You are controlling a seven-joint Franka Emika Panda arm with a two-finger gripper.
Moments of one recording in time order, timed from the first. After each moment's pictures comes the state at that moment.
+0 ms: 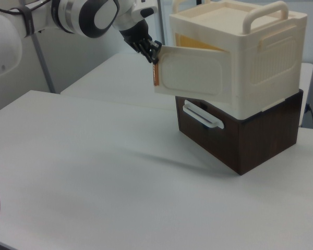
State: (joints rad) arm 0.00 0.27 -0.16 -1.33 0.11 2.12 0.04
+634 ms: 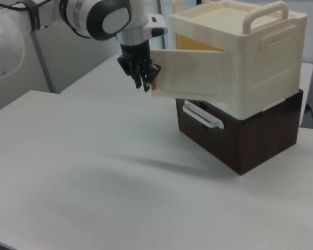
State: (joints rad) arm -0.08 0.25 -0.16 -1.35 0.23 1.79 -0.20
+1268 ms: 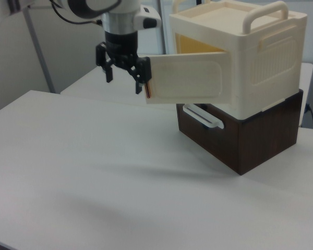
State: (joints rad) arm -0.16 0.12 -0.16 -1.35 0.23 1.48 -0.30
